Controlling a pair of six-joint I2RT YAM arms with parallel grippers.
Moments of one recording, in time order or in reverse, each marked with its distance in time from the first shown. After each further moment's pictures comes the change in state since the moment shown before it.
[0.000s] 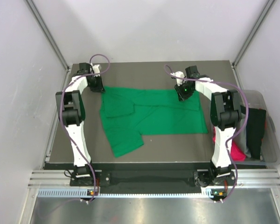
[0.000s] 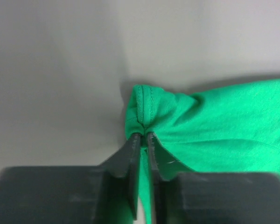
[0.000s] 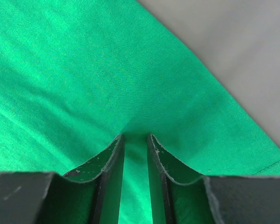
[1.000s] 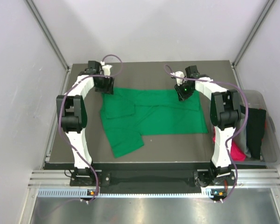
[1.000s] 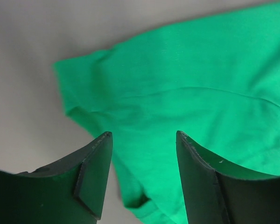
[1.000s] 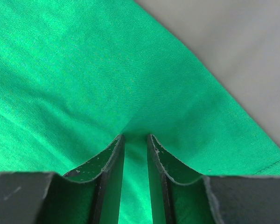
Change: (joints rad) left arm -0.164 -0.229 -0.142 -0.100 -0.101 0.188; right arm 0.000 0.005 0.013 -0.014 0.003 0.000
